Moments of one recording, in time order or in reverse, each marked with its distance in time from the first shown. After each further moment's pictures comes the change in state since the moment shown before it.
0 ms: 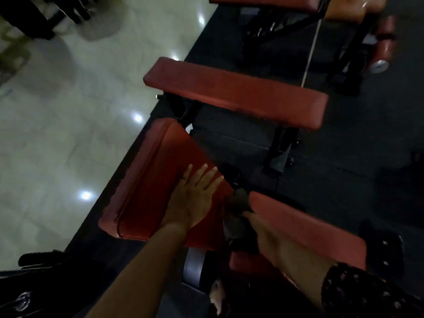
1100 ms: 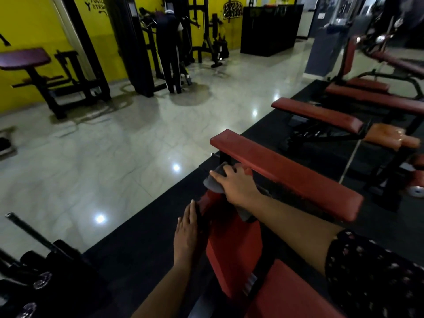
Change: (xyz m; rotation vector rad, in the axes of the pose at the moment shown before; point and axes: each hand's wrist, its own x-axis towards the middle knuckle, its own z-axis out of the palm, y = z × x) left_hand -0.152 -0.021 -0.058 -0.696 0.216 -0.968; right_hand -0.116 -0.215 0.166 -1.711 0.032 -1.169
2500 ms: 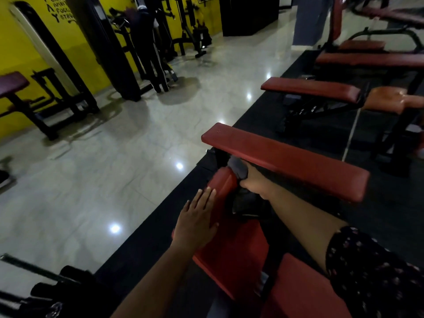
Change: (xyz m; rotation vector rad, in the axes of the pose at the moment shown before) left_hand 0.088 0.044 0.012 0.548 -0.262 0.431; right_hand 0.029 0.117 0.057 1.226 -0.021 0.397
